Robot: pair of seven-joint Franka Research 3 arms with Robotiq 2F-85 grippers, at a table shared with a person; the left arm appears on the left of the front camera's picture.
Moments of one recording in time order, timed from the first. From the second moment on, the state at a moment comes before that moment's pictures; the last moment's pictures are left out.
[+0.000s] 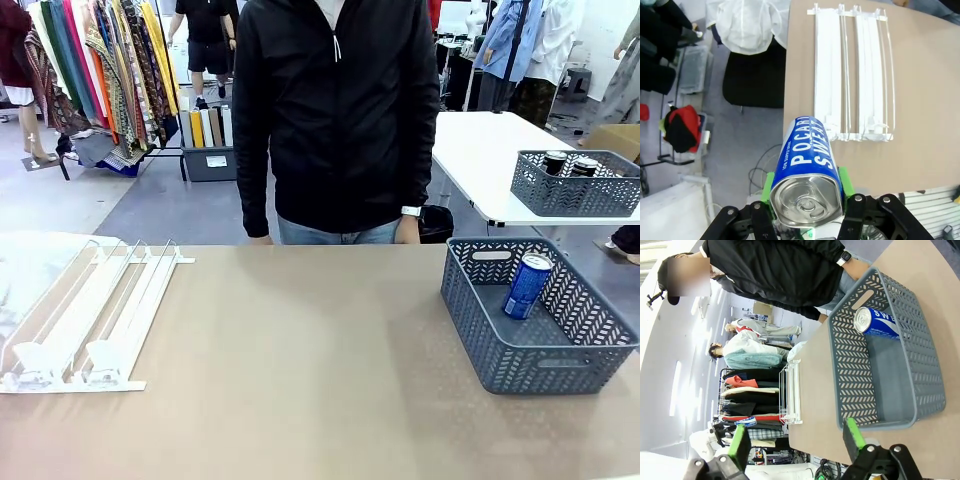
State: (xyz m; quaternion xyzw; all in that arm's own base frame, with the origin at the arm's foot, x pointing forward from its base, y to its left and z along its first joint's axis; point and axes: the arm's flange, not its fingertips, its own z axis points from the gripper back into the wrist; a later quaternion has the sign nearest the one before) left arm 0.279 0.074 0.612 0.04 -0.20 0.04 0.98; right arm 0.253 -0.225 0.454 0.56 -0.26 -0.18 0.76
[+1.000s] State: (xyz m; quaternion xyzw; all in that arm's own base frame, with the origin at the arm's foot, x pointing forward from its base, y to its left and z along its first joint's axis) left arm 0.380 -0.281 0.552 -0.05 -0.20 -0.24 0.95; right arm 0.252 -0.225 0.454 0.56 -0.27 -0.18 0.76
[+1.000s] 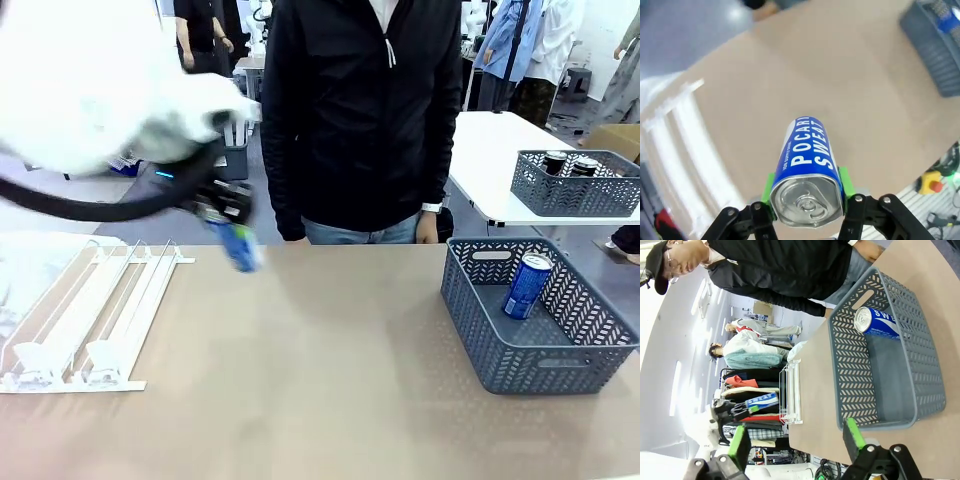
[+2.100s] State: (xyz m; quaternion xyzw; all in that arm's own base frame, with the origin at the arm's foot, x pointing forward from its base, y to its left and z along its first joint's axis) left arm 0.429 -0.418 0.404 -0.02 -0.06 -0.37 0.93; right arm 0.252 -0.225 0.454 0.56 -0.26 -0.18 0.76
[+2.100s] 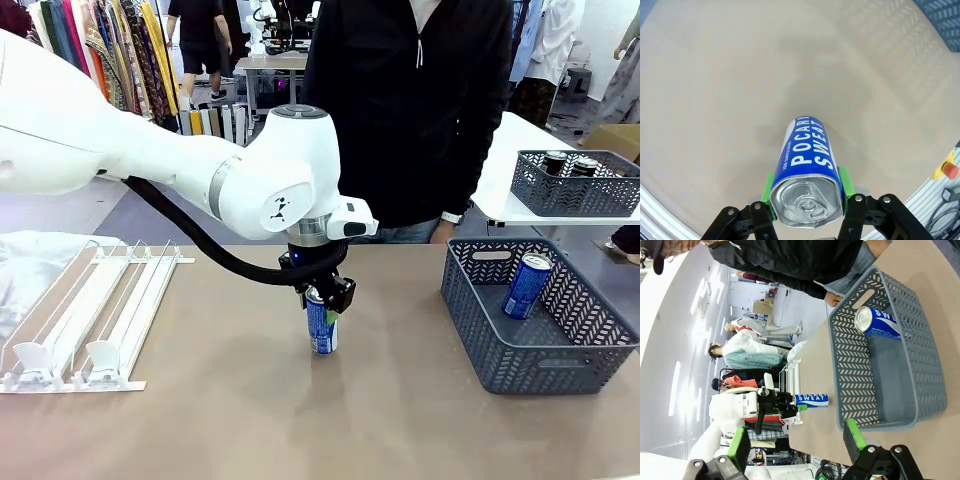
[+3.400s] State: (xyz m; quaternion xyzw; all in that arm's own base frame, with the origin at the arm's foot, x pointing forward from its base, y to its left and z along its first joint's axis) left arm 0.407 -0.201 0.608 -0.20 -0.16 -0.22 0.94; right arm 0.252 -0.225 0.454 0.56 -0.26 -0.18 0.76
